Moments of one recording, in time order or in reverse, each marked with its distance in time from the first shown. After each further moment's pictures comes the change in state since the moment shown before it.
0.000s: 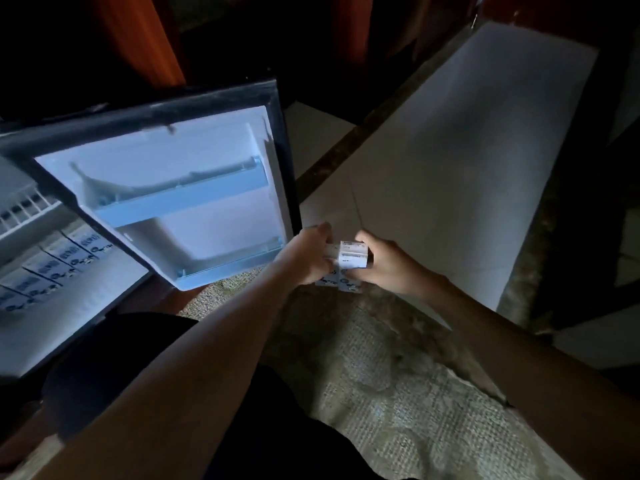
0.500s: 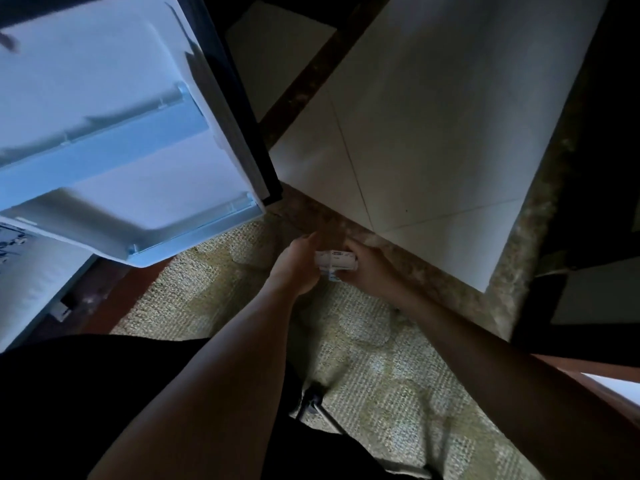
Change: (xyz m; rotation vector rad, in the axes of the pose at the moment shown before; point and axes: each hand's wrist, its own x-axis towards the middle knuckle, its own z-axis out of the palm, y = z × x) left_hand 0.028 -0.063 0.129 0.068 -0.151 -0.073; right_hand 0.015 0.120 0.108 0.068 0.007 0.234
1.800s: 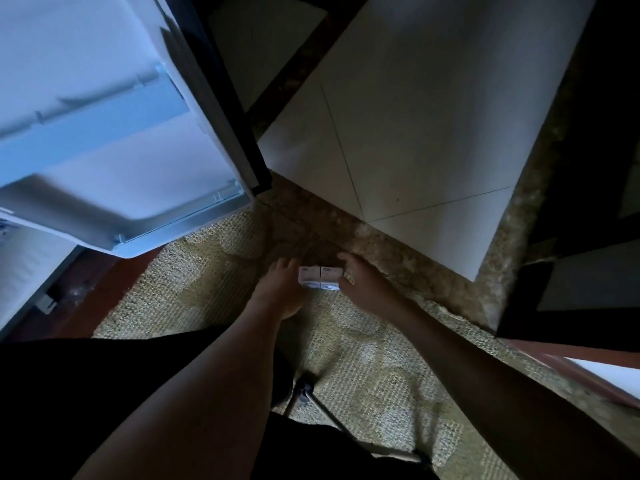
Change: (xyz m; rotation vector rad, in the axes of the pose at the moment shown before) left_hand -0.035 -0.029 0.040 0.118 -0.185 -0.102; right_hand -0.034 0.019 0.023 -0.034 -0.056 0.182
